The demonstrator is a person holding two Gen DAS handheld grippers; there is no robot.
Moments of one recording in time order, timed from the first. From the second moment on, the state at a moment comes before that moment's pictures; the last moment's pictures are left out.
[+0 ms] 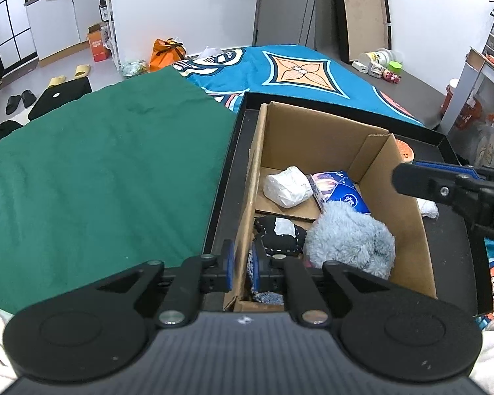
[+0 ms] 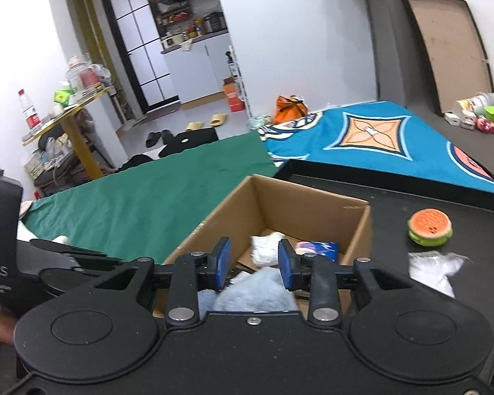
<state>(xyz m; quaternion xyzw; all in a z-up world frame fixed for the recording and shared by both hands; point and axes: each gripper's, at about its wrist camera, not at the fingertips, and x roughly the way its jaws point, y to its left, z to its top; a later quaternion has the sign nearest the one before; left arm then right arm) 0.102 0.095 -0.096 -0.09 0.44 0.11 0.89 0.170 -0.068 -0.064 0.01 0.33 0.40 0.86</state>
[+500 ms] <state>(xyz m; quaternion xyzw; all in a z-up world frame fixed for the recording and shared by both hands) 0.111 0.085 -0.096 -0.06 0.45 0.13 0.88 0.191 -0.117 -0.088 0.02 0.33 0.33 0.88</state>
